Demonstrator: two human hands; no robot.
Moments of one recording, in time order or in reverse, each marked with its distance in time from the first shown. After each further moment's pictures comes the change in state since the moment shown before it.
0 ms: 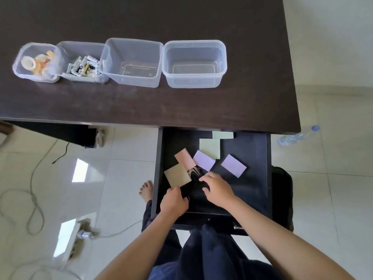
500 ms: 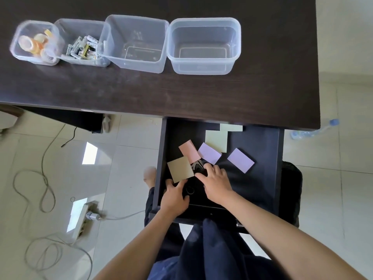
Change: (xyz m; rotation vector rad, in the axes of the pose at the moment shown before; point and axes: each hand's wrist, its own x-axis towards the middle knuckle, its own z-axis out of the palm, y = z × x) left_hand -0.003 -0.016 0.017 0.017 0.006 0.038; right_hand 0.018 -0.001 0.026 -0.481 -0.029 -0.120
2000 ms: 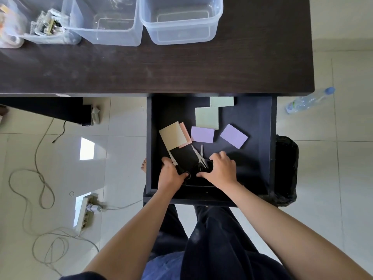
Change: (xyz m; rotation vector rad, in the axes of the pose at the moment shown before) left_hand 0.008 0.018 0.004 -0.291 0.126 -0.147; right_hand -0.029 0.014 0.027 0.368 0.125 0.429
